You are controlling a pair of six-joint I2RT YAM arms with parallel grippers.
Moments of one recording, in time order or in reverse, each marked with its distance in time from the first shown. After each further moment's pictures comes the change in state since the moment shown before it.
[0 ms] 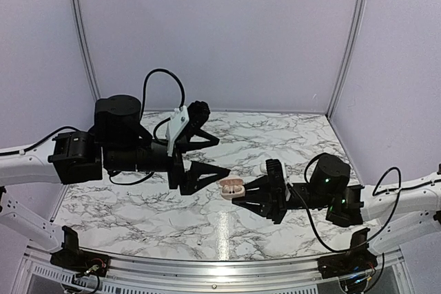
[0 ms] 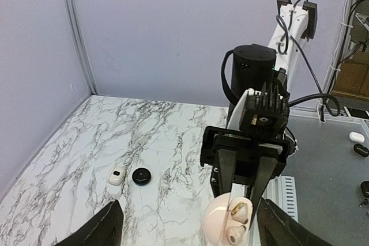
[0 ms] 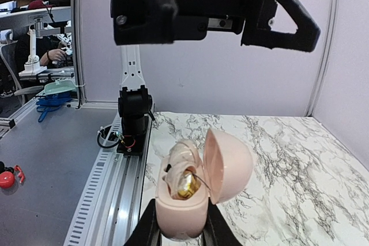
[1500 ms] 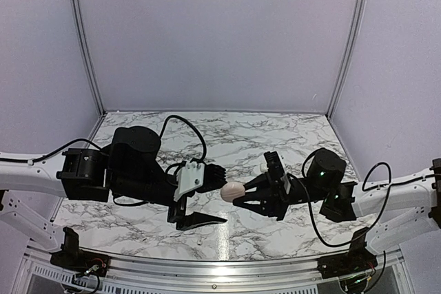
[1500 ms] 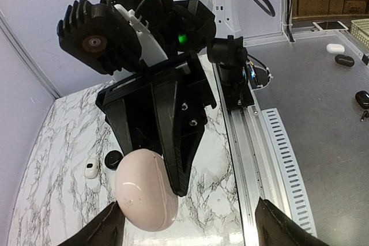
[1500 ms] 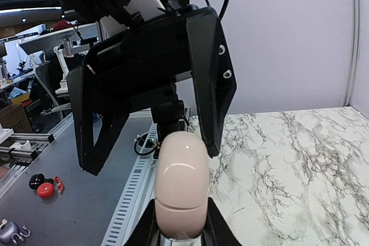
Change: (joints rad) left arm -0.113 0.021 -0.082 -0.078 0.057 0.261; right arm -0.098 0.087 0.002 0.123 -0.220 0.190
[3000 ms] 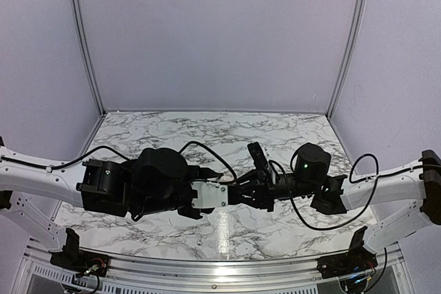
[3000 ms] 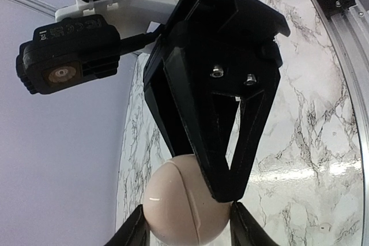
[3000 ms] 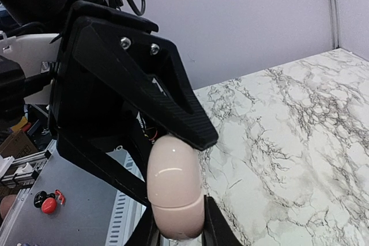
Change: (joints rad) left arm -0.082 0.119 0.022 -0.008 -0.573 0.377; right arm -0.053 0.121 0.070 -0.069 0.017 0.156
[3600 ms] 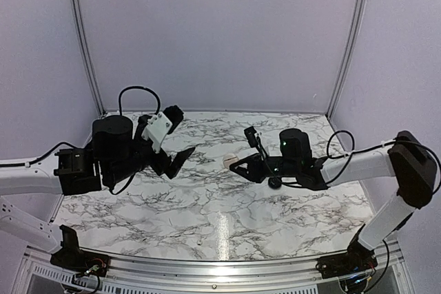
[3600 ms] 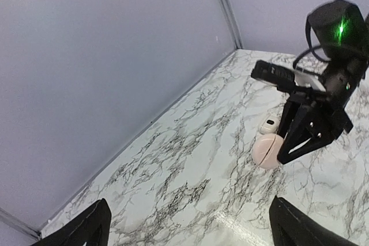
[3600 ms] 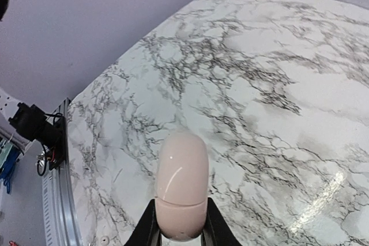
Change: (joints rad) left arm 0.288 -0.230 -0.194 0.222 -0.048 -0.420; right arm -0.225 0.243 0.167 -0.217 0.159 0.048
